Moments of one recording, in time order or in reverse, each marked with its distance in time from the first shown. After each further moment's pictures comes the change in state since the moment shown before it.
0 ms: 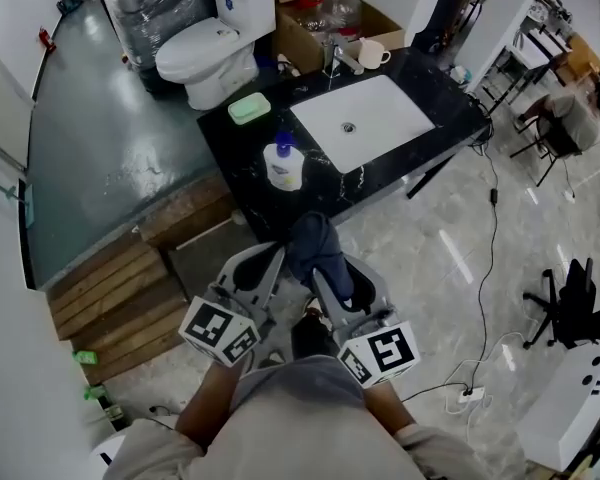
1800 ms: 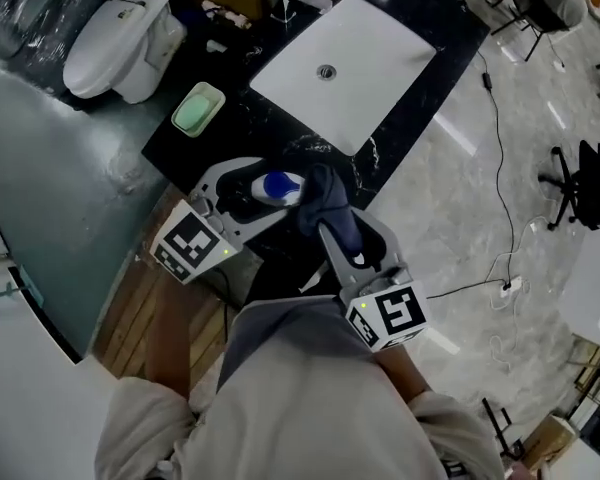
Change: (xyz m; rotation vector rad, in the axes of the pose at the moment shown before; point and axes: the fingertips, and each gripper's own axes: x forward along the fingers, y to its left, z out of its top) left arm 0.176 0.173 -0.051 0.465 0.560 -0.696; right arm 0.168 -0.116 -0.042 0.141 0.125 -0.361
